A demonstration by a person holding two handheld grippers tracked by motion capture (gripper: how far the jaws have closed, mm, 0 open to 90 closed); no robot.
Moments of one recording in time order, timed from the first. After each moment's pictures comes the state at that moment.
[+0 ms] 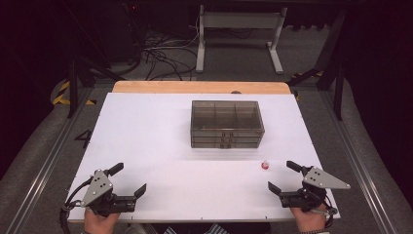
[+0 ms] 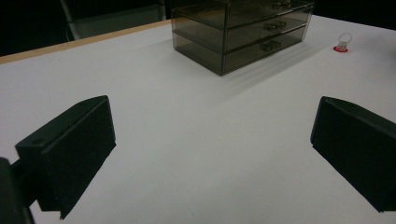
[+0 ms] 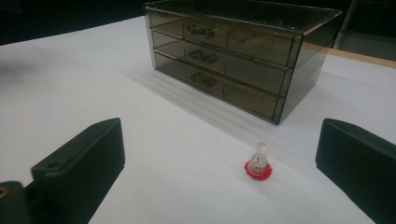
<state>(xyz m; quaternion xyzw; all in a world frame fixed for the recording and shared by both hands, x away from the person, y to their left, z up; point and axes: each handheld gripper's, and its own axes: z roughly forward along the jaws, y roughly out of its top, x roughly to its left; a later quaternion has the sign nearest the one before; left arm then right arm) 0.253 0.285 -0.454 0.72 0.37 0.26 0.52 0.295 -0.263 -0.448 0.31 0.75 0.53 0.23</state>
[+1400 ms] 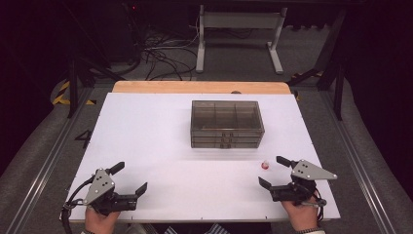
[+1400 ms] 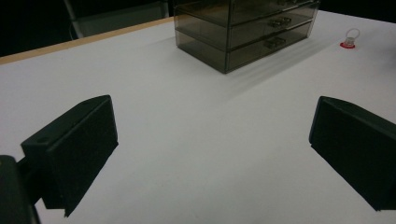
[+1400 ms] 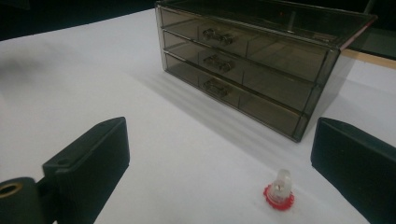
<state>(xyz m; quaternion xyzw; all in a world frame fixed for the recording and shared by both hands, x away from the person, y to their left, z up) 0.256 0.283 -0.454 0.73 0.37 0.27 0.51 0.311 -0.236 -0.437 0.30 0.77 0.52 0.21</state>
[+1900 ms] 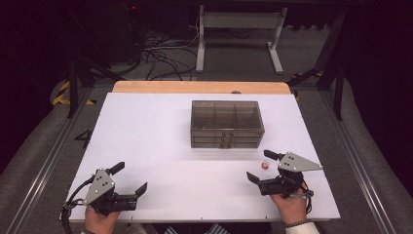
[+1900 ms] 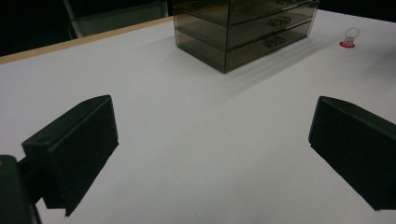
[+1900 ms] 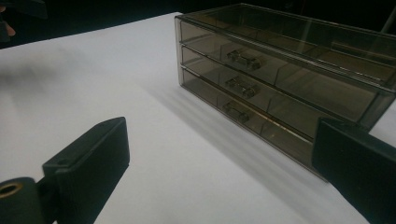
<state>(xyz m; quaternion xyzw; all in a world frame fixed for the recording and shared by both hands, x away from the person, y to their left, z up) 0.256 0.283 -0.454 0.73 0.37 0.27 0.51 0.325 -0.205 -0.427 0.27 0.78 0.52 0.20</state>
